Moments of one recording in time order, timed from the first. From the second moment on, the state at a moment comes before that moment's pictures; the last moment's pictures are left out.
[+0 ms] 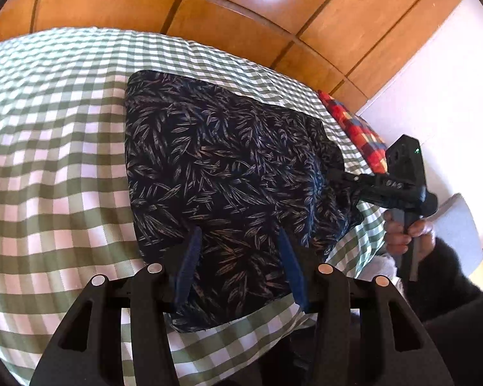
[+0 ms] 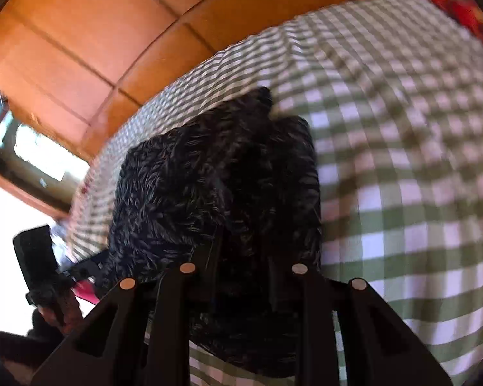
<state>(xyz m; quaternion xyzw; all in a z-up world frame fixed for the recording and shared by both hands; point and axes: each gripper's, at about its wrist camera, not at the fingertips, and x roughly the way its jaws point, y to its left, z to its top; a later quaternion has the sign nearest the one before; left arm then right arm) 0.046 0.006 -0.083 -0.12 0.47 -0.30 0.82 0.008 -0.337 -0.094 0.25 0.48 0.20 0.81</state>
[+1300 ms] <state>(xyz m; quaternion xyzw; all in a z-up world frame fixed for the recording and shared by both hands) 0.043 0.000 -0.052 0.01 0.44 -0.15 0.88 -0.029 -0.323 -0.046 0.17 0.46 0.13 0.87</state>
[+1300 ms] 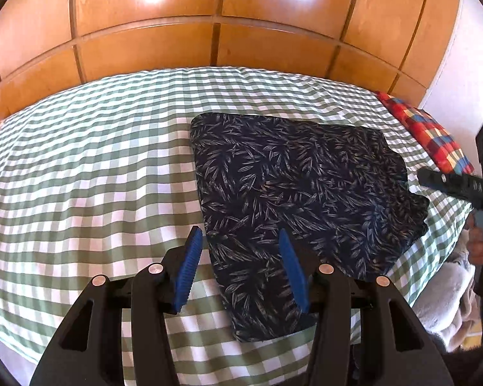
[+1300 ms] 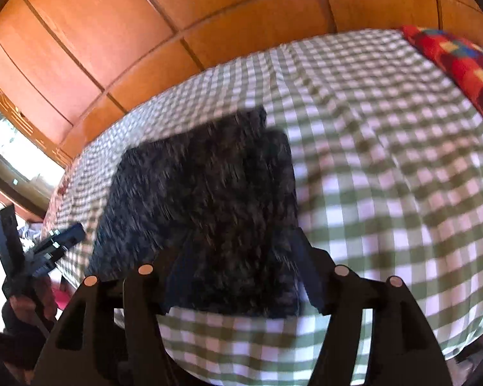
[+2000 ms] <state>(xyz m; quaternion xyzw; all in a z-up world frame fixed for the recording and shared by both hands) 0.055 -0.010 -0.064 0.02 0.46 -0.14 0.88 0.044 -0.284 -0.063 0.09 0.46 0.07 0.88</state>
